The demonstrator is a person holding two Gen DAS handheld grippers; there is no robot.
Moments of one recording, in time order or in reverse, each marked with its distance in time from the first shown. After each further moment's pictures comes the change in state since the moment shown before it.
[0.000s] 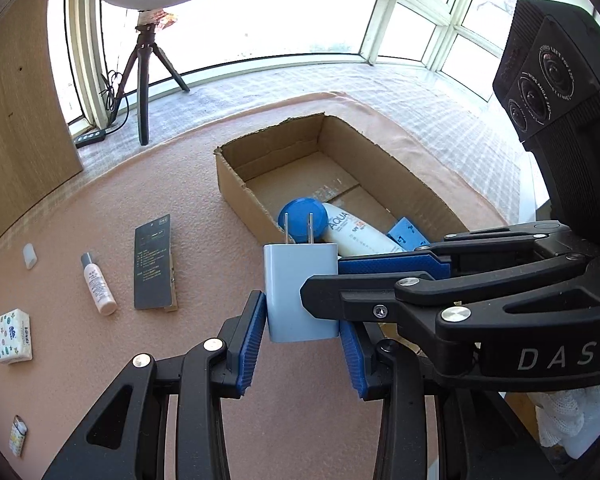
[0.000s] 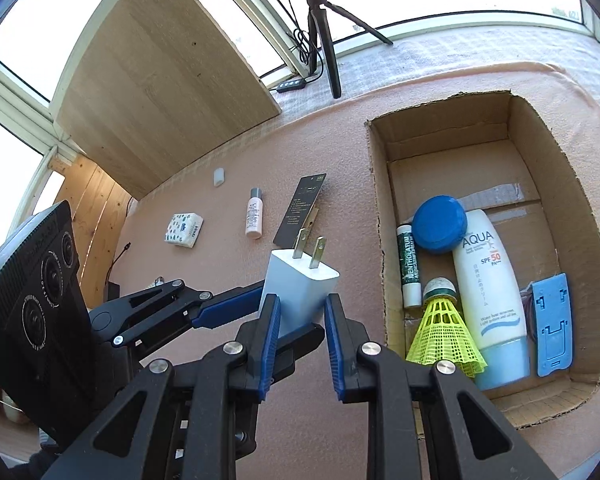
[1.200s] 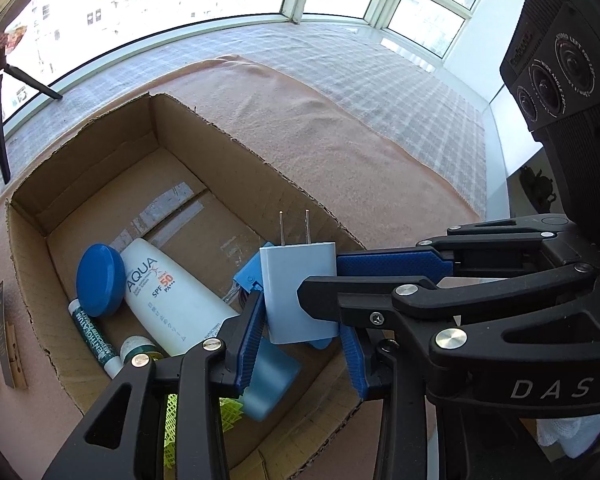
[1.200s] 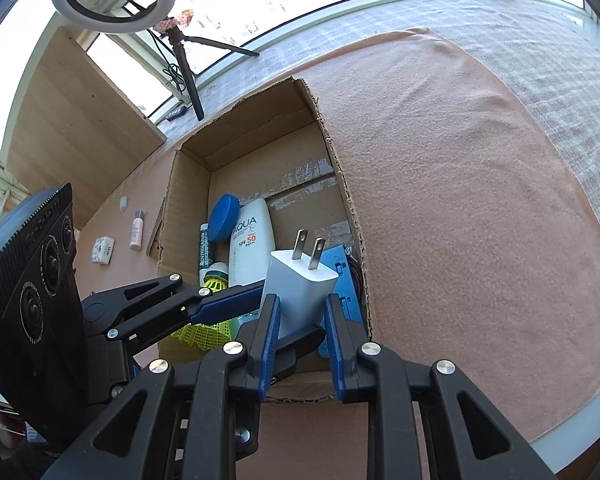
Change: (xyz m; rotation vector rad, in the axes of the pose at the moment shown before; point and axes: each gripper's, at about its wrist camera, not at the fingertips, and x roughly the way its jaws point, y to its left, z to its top) left arm 0.122 -0.130 0.048 0.107 0.123 -0.146; right arm -0.053 -0.149 -0.021 0.130 -0.015 -0.135
